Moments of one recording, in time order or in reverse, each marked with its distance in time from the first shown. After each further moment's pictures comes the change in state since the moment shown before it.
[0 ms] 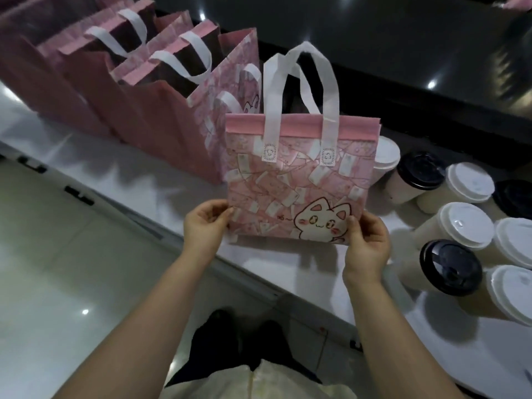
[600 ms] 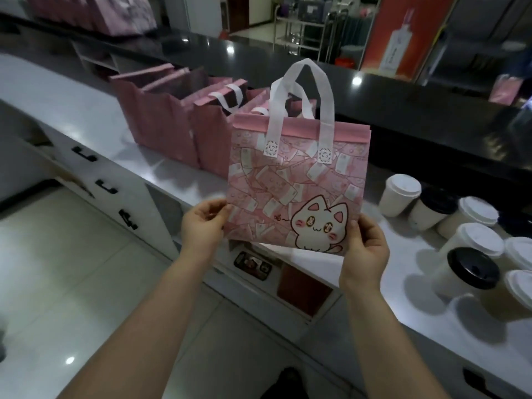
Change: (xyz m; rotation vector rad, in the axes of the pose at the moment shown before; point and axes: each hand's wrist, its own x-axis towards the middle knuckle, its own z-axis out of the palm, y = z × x) left_hand -0.060 0.062 -0.164 -0.233 0.097 0.149; right_hand -0.155 -0.074 0.077 0.161 -0.111 -0.116
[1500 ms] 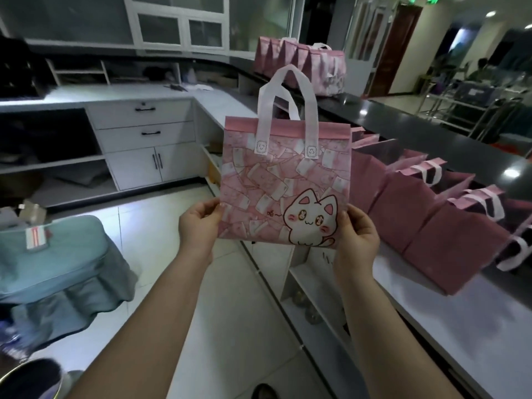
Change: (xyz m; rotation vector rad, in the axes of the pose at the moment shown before) left_hand 0.031 0.105 -0.369 -0.152 0.582 0.091; right_hand -0.207 0.023 0.344 0.126 -0.548 0.180
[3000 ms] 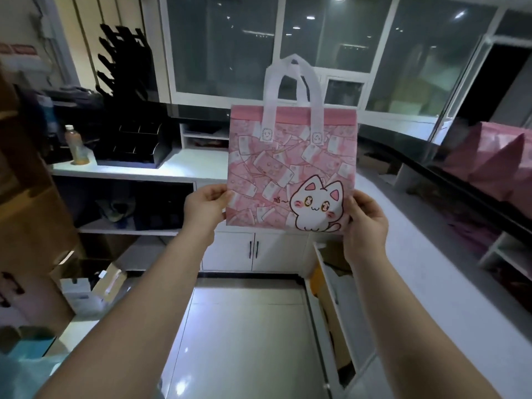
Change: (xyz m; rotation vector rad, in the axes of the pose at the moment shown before) left_hand 0.921 0.157 -0.125 0.010 0.305 0.225; right_hand 0.438 0.309 0.871 0.231 -0.557 0.217
